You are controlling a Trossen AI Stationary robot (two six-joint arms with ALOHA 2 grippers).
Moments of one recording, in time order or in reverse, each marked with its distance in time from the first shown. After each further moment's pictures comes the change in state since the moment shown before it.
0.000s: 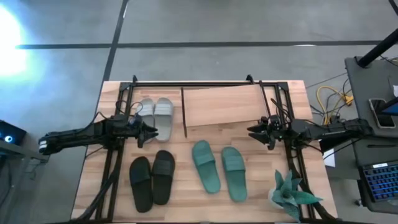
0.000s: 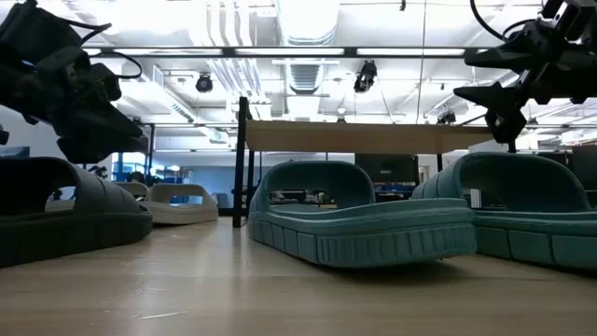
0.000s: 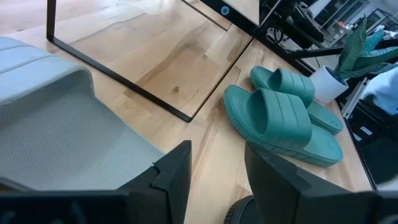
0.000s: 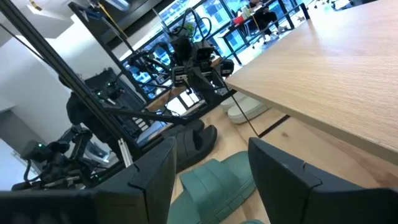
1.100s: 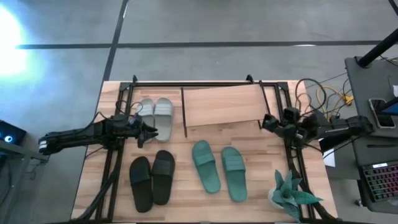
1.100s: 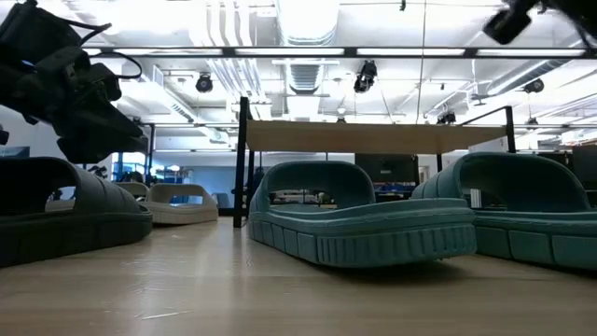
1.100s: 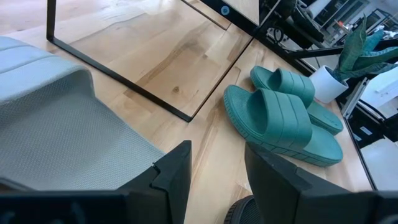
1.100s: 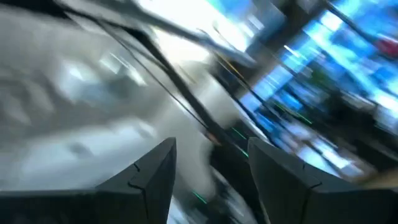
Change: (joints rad) left arm 0.000 0.000 0.000 0.000 0.000 0.000; right arm 0.048 0.072 0.209 0.296 -0.236 0.179
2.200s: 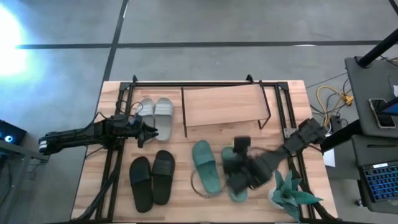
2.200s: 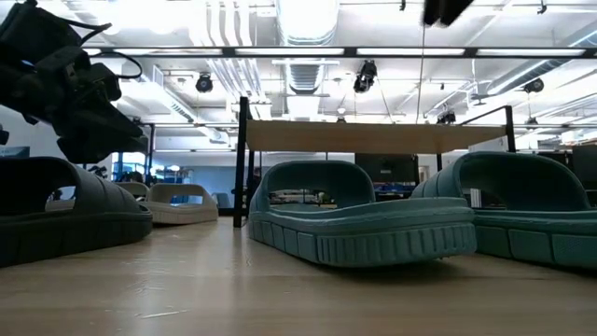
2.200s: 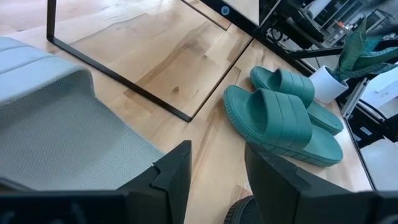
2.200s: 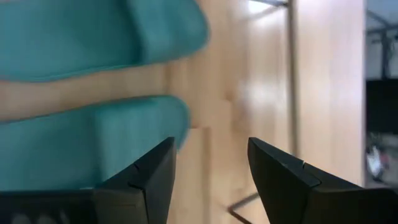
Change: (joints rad) left arm 0.000 0.000 0.000 0.001 0.000 0.000; right arm 0.505 1.494 1.596 -2.132 0.726 -0.269
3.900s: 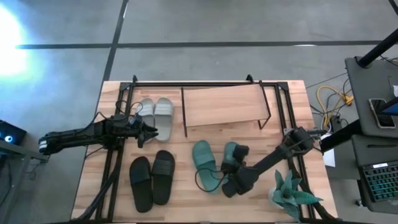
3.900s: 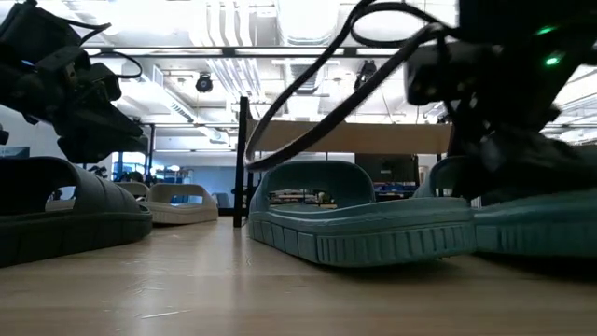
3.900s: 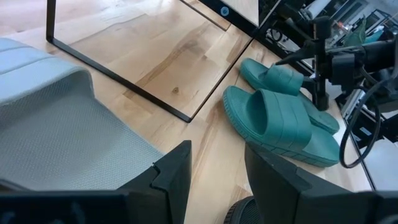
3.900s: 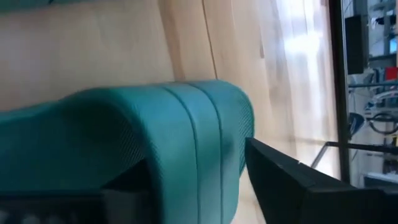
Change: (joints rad) left arm 0.000 0.000 0.000 0.003 0.000 0.000; right arm -0.045 0.189 -0.447 0.350 0.112 0.311
